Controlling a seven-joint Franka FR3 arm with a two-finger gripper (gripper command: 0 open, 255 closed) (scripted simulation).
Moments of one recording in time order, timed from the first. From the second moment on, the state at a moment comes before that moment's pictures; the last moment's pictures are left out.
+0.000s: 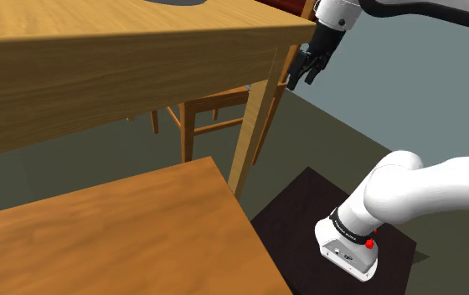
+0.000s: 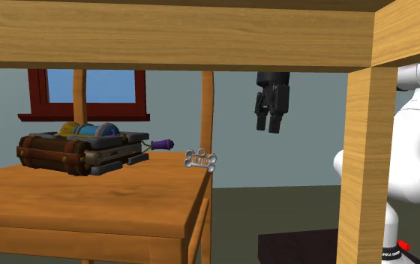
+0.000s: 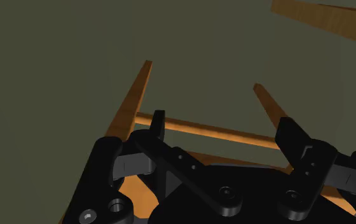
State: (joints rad) arm 0.01 -0.74 0.04 -2.29 0.03 1.66 0.10
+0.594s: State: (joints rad) arm -0.01 -0.49 0.09 -2.15 0.01 1.78 0.21
